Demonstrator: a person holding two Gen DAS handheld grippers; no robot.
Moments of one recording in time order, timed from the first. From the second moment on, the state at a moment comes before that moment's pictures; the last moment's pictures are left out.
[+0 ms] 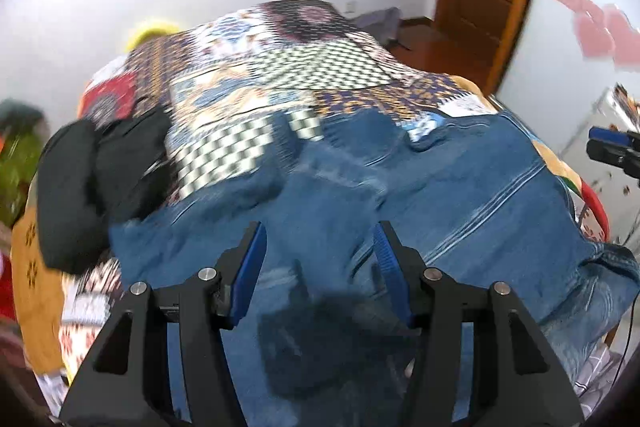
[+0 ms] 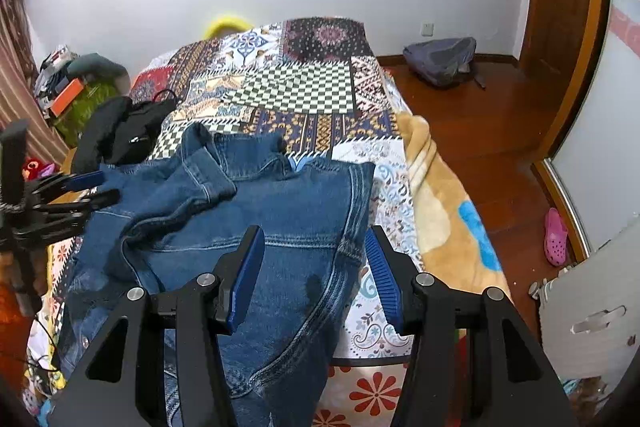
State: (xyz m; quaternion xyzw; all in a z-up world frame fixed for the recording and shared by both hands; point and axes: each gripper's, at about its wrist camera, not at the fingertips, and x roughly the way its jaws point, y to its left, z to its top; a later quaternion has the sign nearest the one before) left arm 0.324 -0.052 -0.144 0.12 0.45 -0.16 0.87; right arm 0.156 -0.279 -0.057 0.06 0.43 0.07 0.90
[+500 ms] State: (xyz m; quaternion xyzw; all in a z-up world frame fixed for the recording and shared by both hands) left arm 0.397 -0.104 -0.247 0.15 0.57 -0.16 0.79; right arm 0.164 -0.283 -0.081 0.05 0.45 0.09 0.89
